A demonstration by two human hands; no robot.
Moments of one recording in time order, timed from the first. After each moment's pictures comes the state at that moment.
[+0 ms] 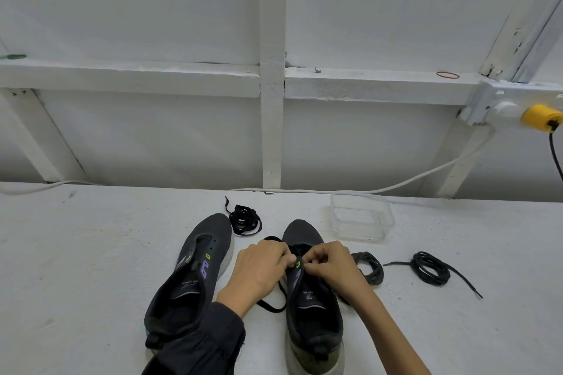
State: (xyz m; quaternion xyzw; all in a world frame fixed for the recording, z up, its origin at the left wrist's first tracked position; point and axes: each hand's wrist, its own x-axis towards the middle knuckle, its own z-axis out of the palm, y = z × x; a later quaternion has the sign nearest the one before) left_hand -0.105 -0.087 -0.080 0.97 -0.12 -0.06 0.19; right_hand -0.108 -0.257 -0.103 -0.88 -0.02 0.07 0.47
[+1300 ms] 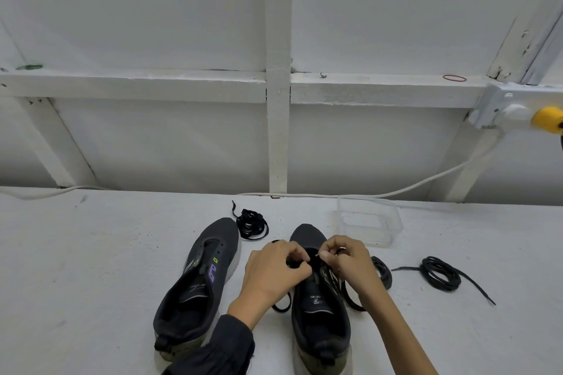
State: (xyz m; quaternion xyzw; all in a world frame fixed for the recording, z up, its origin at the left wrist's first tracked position) left_hand -0.112 -0.094 -0.082 0.93 -0.08 -0.04 0.35; right_hand -0.108 -0.266 -0.092 -0.82 0.06 0.02 0.58
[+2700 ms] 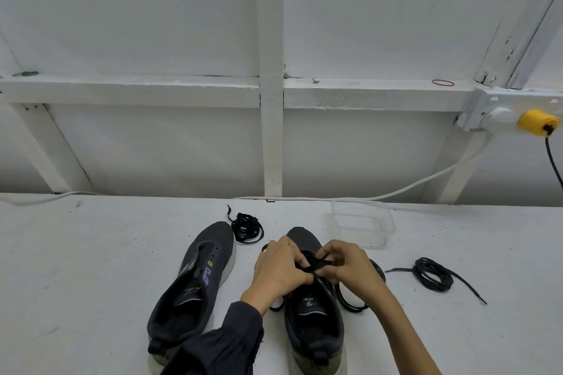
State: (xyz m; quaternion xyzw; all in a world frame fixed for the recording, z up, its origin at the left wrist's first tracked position) left_hand -0.094 -0.115 -0.089 0.95 -0.09 -0.07 0.30; right_hand -0.107 -0.283 -0.091 -0.86 0.00 0.07 0.50
